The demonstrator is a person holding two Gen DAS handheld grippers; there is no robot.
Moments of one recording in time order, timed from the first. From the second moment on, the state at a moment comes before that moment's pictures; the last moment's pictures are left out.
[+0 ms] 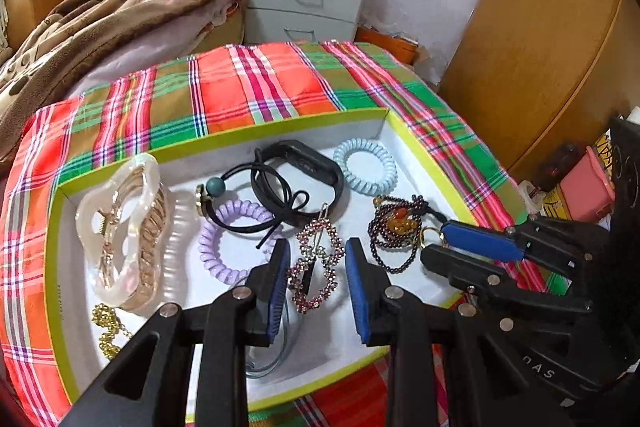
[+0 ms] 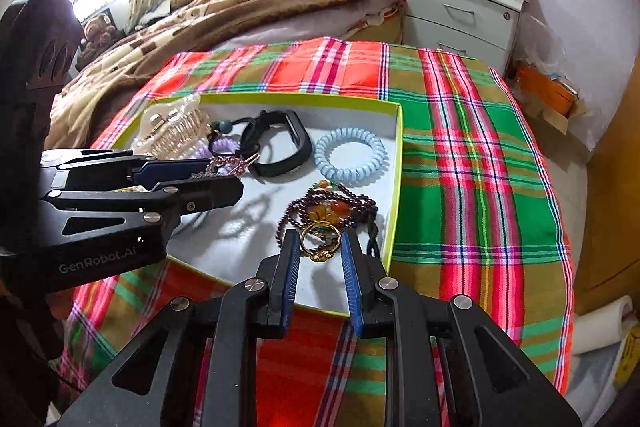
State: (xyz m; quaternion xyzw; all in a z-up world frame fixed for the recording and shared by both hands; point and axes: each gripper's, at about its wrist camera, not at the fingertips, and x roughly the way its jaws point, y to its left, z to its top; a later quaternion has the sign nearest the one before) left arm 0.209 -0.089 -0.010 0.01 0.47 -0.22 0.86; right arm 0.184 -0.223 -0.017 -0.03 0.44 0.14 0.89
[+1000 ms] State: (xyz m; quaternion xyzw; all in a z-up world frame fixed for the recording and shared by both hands) left arm 0.207 -0.092 -0.016 0.03 0.48 -0.21 0.85; right arm 0.190 -0.218 -0.022 -0.05 0.46 0.14 0.88
